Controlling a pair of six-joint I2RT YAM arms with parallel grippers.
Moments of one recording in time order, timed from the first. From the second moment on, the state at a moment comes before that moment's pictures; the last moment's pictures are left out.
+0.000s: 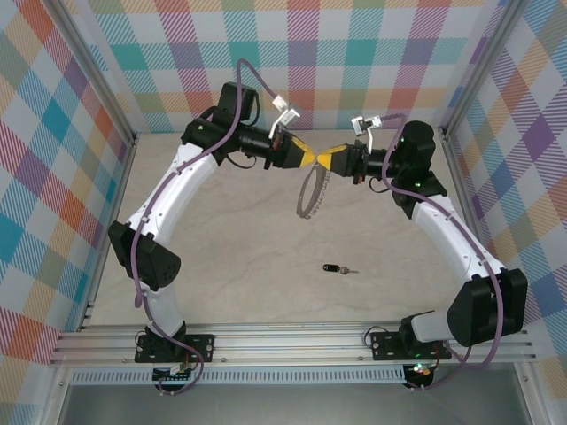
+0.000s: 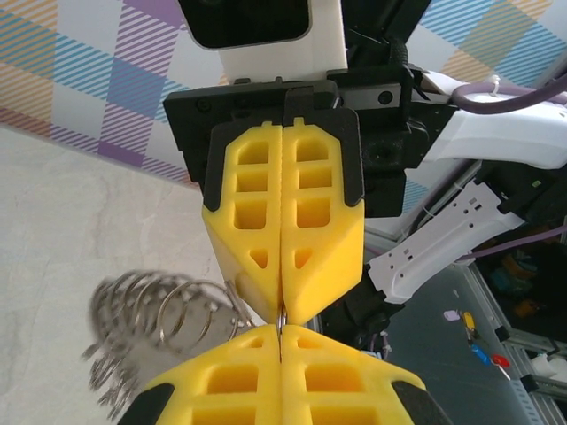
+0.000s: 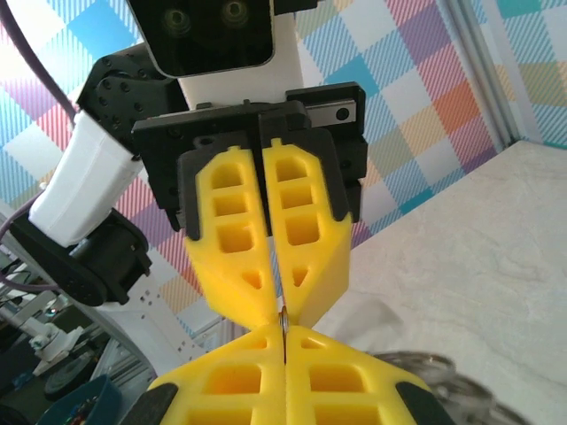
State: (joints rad) left arm -0.49 1.85 2.07 -0.83 1.13 0.13; right arm 0.26 1.37 1.18 0.21 -1.18 0.56
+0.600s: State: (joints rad) left arm -0.47 1.55 1.57 -0.15 0.83 -0.32; right arm 0.26 1.35 1.04 0.47 -1.02 0.67
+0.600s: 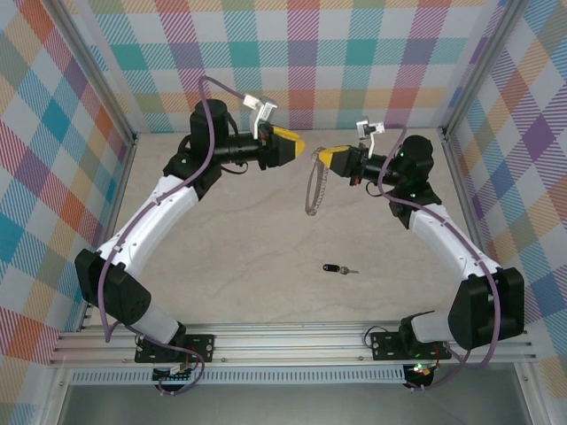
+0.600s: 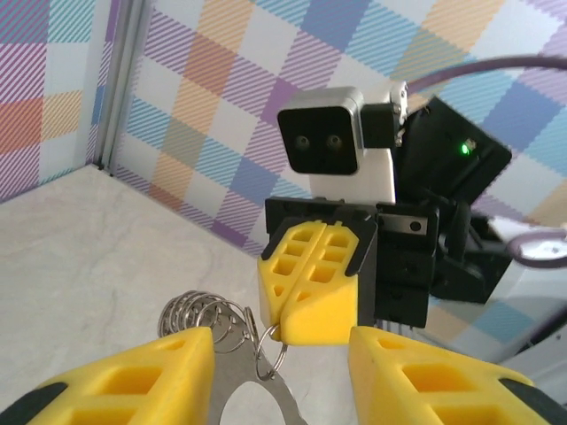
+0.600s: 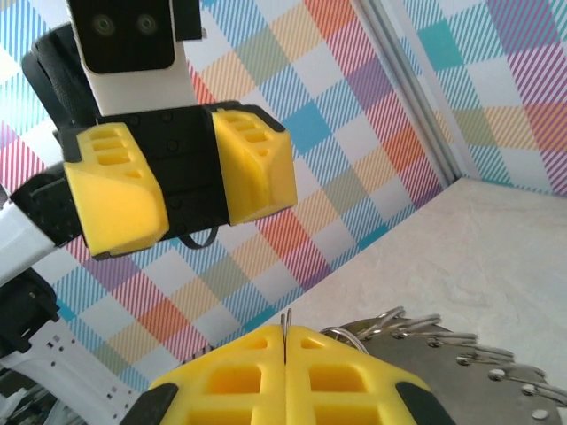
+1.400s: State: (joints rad) left arm -0.50 1.55 1.46 0.26 0.87 -0.66; right arm 0.27 1.46 1.02 1.03 -0.88 1.06
